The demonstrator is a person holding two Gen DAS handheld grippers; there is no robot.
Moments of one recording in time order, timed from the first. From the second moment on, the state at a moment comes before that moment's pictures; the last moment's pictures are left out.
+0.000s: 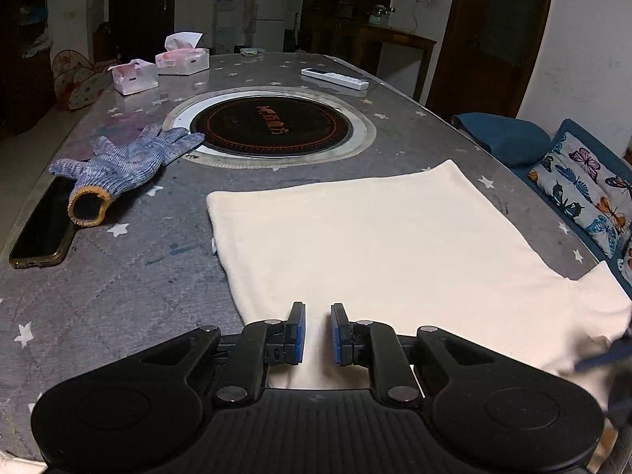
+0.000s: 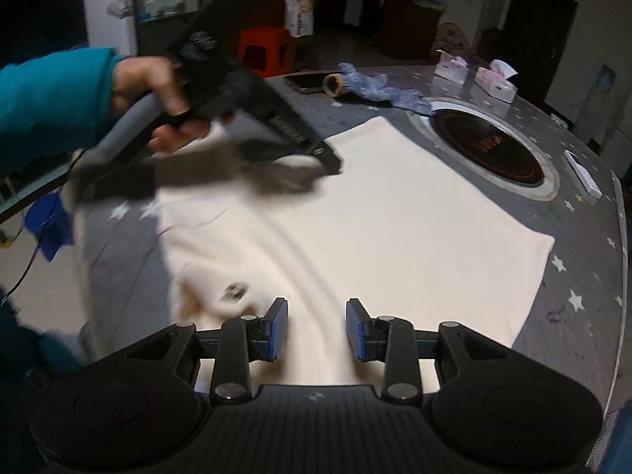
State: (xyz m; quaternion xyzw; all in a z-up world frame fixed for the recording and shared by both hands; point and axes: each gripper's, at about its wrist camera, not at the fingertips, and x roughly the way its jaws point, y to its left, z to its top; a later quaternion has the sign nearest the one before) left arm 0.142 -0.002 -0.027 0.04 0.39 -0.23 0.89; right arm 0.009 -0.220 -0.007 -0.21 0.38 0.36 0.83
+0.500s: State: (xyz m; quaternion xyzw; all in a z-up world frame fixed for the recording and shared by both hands) left arm 0.142 -0.014 -0.030 0.07 0.39 -0.22 0.89; right arm -0.009 -0.202 -0.024 -0.22 0.36 0.41 0.81
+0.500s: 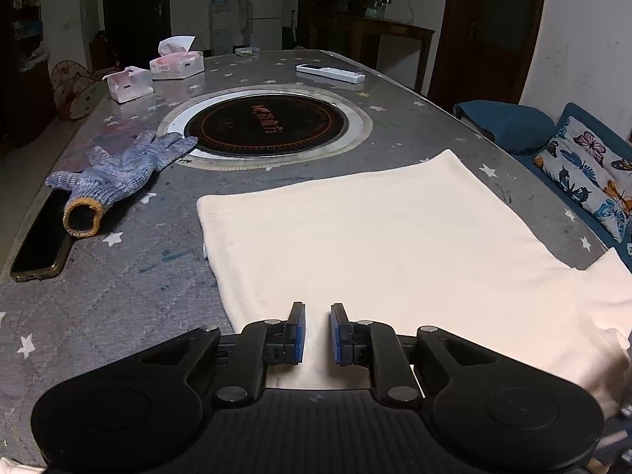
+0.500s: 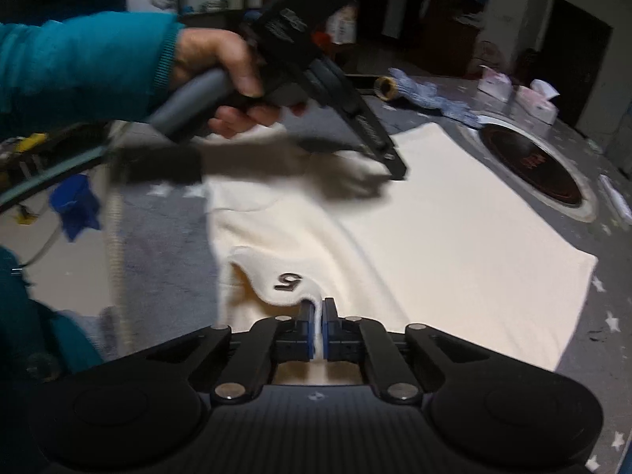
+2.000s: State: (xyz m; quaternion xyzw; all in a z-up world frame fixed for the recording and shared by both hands) left arm -0.019 0.075 -0.019 0.00 0.33 -0.21 0.92; right arm -0.031 -0.268 -0.034 -0.09 0.38 0.30 0.87
